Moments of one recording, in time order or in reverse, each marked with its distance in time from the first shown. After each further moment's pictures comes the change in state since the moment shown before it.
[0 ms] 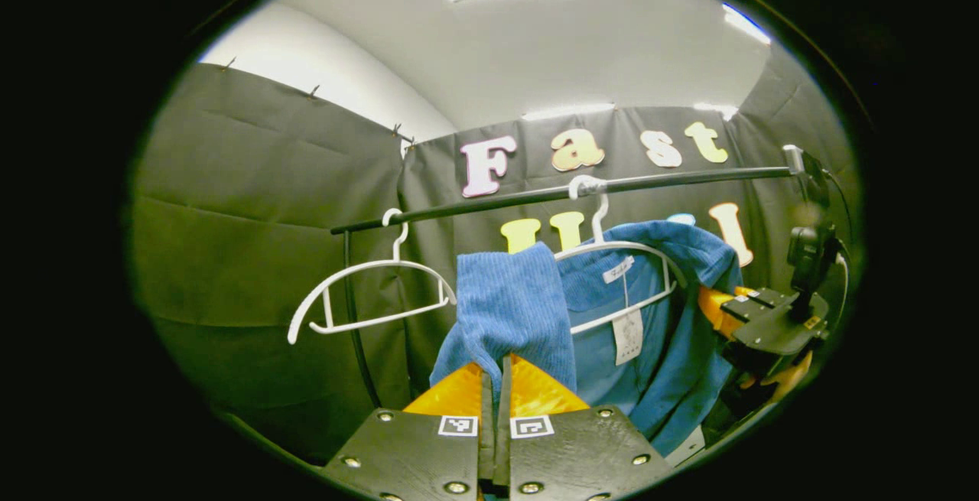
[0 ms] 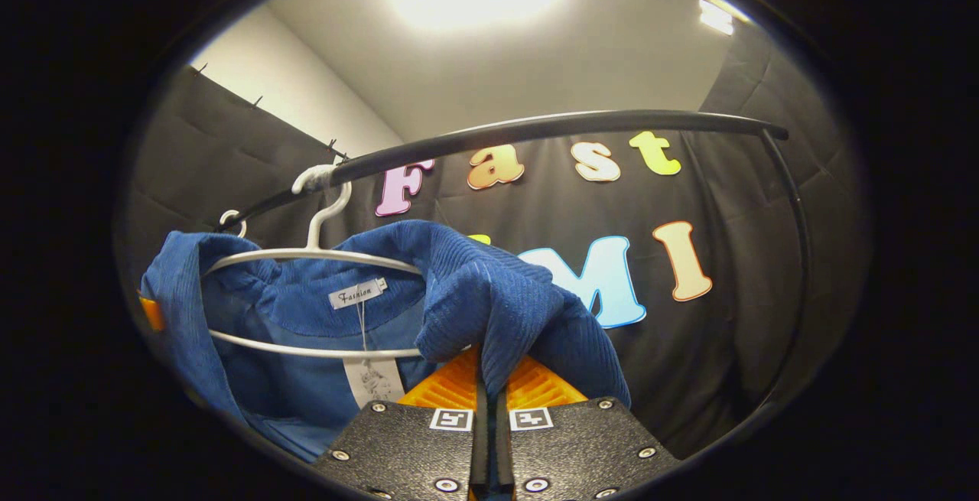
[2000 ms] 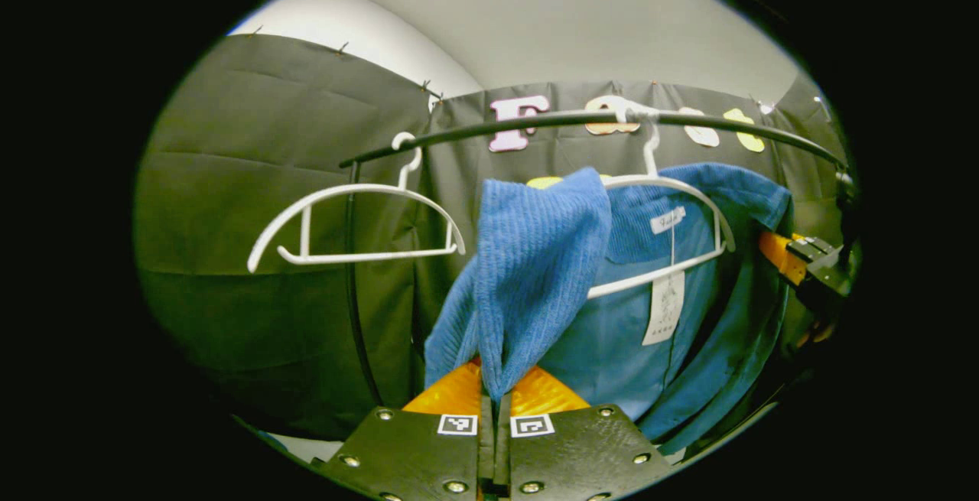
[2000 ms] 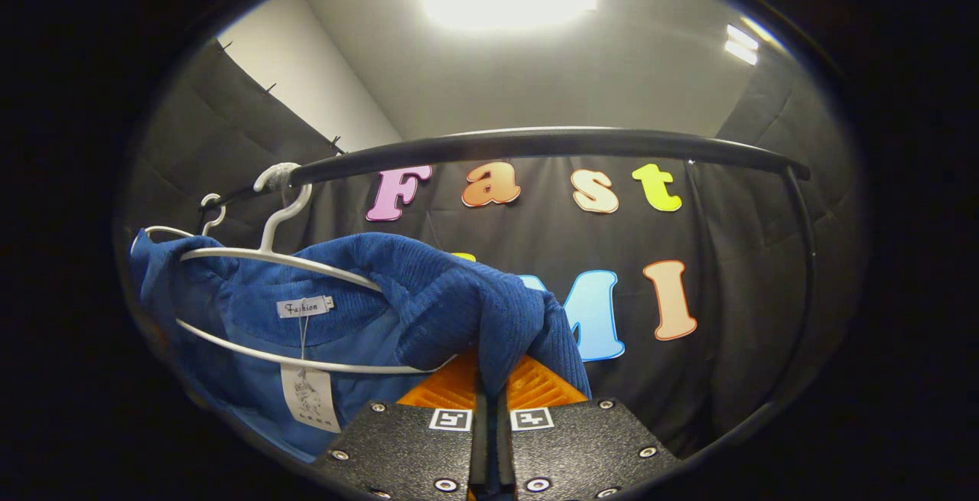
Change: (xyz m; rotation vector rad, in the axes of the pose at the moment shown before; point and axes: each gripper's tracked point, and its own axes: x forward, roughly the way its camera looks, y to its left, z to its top) left arm 0.039 0.014 -0.047 -0.085 0.090 0.100; right arm 0.031 -0.045 0.026 -0.143 -0.066 -0.016
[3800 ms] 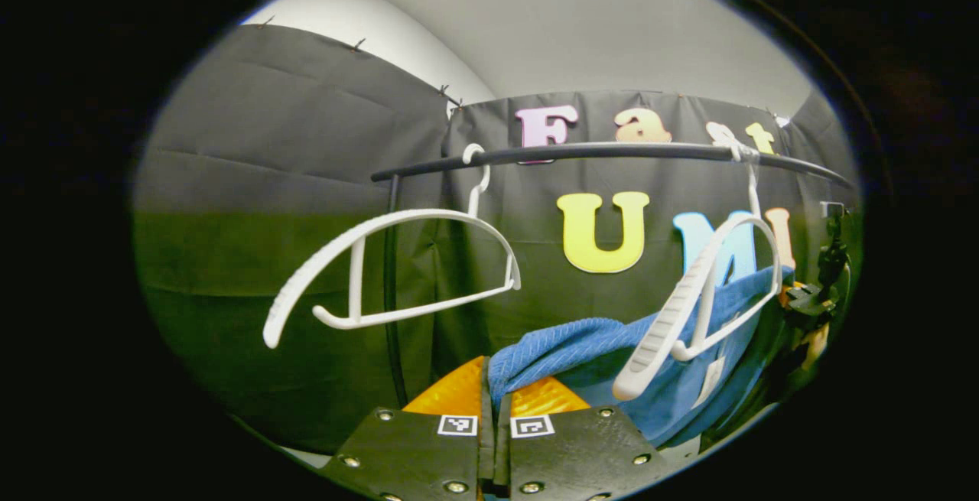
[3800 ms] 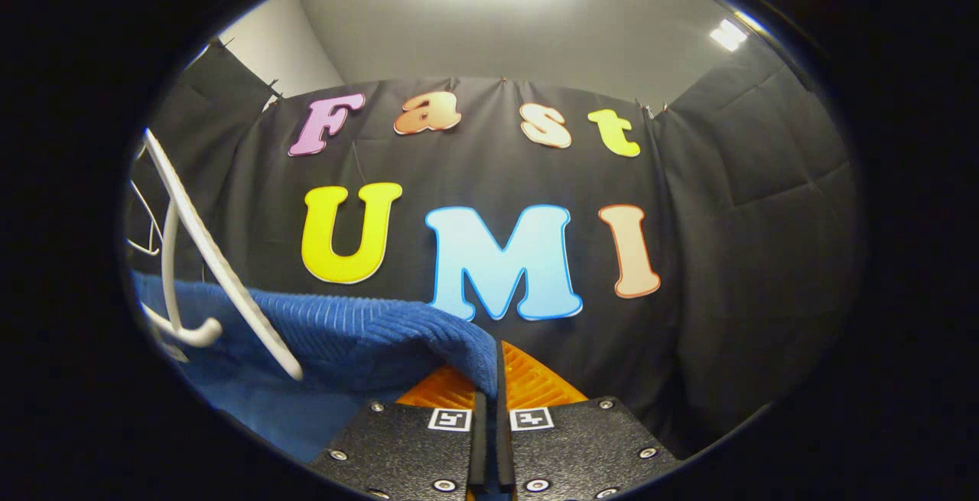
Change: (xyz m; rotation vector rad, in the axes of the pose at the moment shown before) left arm 0.072 0.095 0.002 -0.003 0.026 0.000; right arm 0.087 -0.063 -0.138 0.015 0.231 -0.222
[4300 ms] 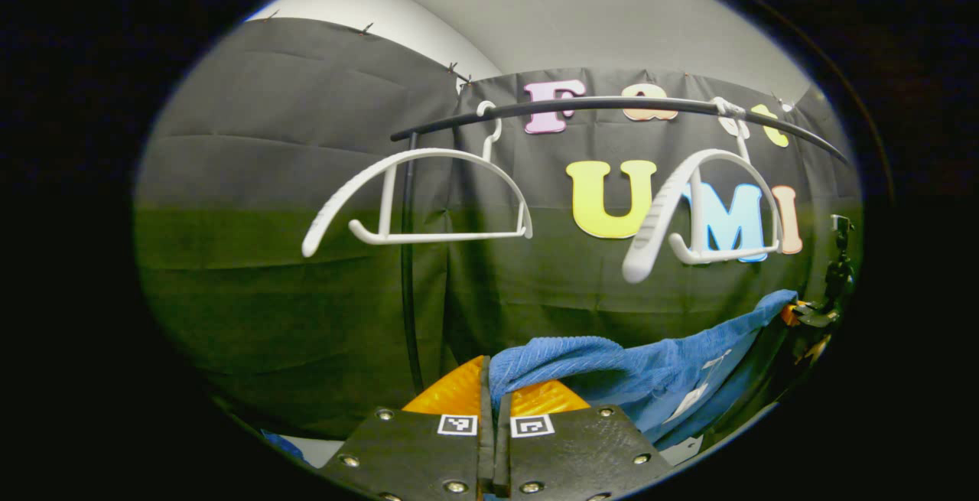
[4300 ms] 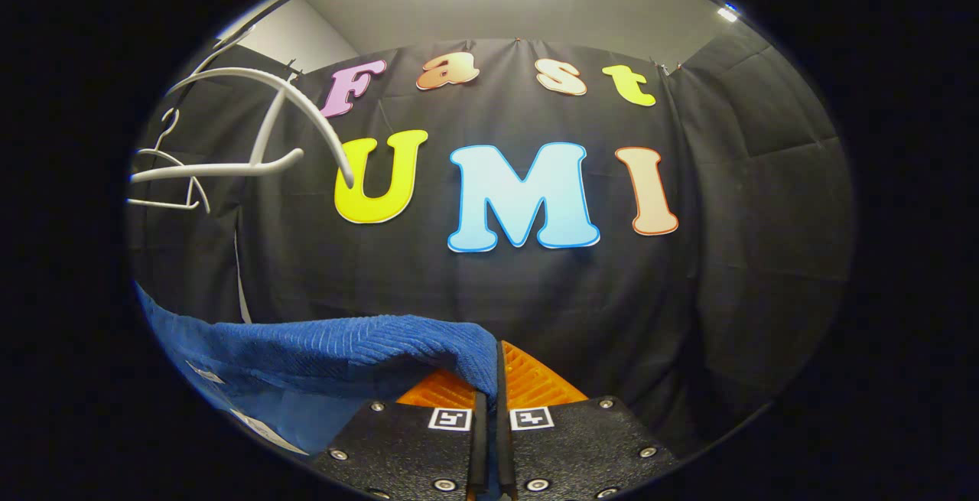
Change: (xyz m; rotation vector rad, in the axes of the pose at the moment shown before) left arm -0.050 0.015 -0.058 0.003 0.089 0.059; right arm -0.063 0.000 -0.074 0.000 0.147 0.128
